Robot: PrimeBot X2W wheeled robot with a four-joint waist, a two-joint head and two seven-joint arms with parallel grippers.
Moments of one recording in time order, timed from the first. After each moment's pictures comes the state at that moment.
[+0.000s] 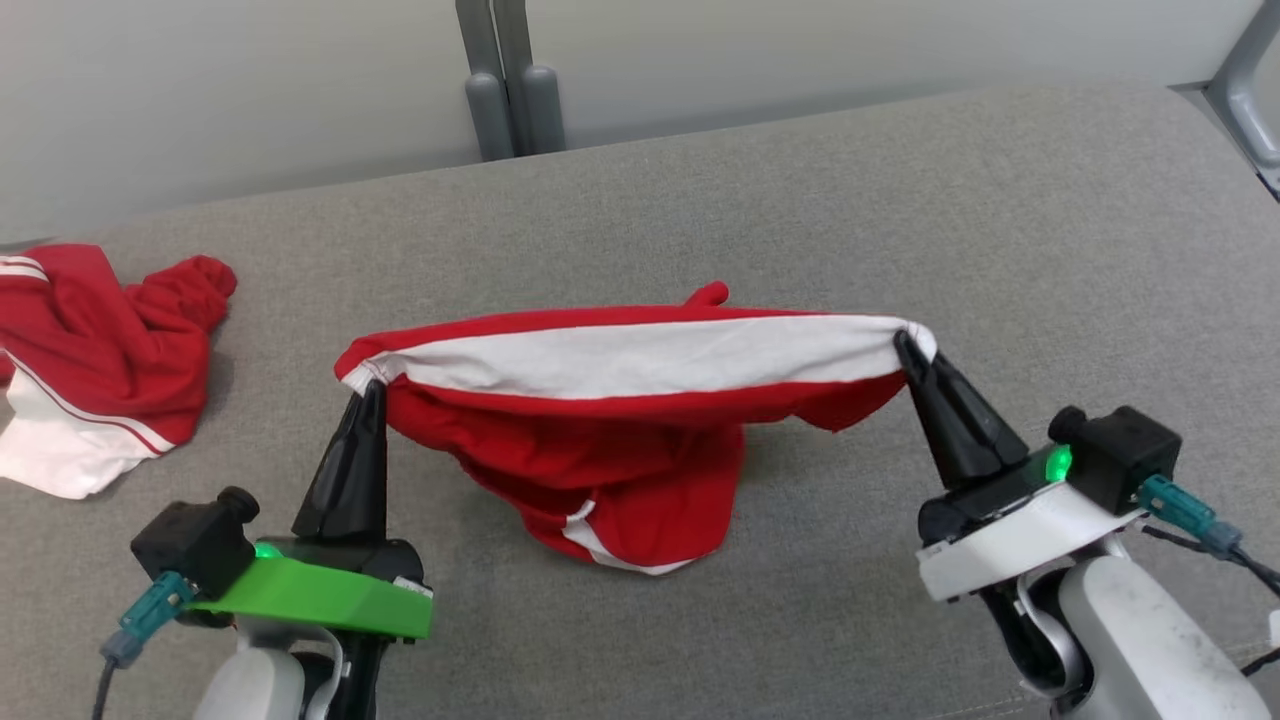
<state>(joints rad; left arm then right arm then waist) -0.13 0.15 -0.20 0.13 -0.59 -0.12 -0.23 -0.21 -0.26 0.33 0.08 0.43 0.13 -0.26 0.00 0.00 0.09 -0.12</state>
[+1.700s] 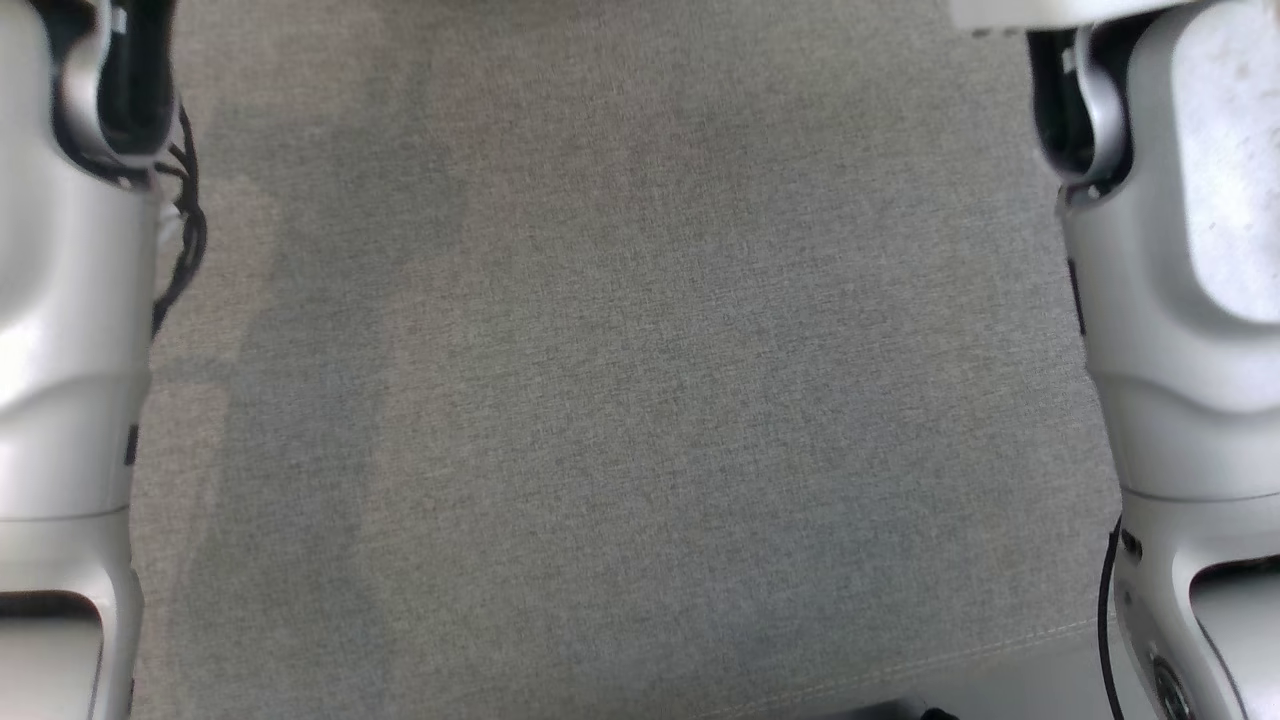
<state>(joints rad) -1.15 0.27 -0.29 0.44 -0.57 -0.12 -0.16 -1.06 -0.09 0.13 0.28 0.12 0.13 -0.26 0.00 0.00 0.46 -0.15</state>
